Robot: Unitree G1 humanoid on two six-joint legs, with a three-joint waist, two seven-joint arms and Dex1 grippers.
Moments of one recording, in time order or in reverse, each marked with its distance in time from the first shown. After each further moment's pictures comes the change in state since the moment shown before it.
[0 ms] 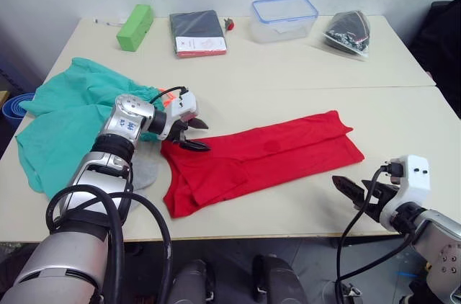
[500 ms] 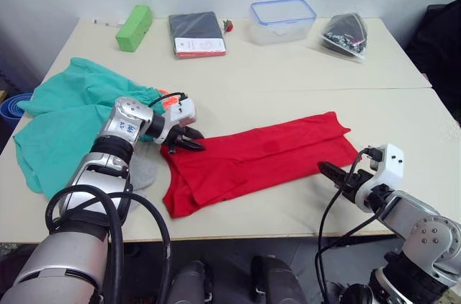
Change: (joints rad) left arm 0.001 0.003 0.003 0.014 0.052 -0.004 -0.025; right arm -0.190 0.120 -0.031 0.206 0.097 -0.002 -0.251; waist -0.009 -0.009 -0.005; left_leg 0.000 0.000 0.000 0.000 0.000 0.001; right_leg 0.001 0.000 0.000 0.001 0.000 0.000
